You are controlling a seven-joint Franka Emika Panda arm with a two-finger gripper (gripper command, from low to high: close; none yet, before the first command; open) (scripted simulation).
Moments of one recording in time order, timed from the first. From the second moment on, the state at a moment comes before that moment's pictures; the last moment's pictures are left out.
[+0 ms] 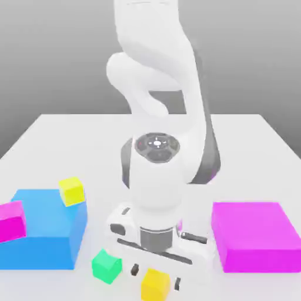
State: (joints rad) arm -0.08 0.44 0.08 -2.44 -0.13 2.87 1.28
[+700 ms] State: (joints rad) arm -0.23 0.15 0.01 -2.61 -0.01 2.76 1.42
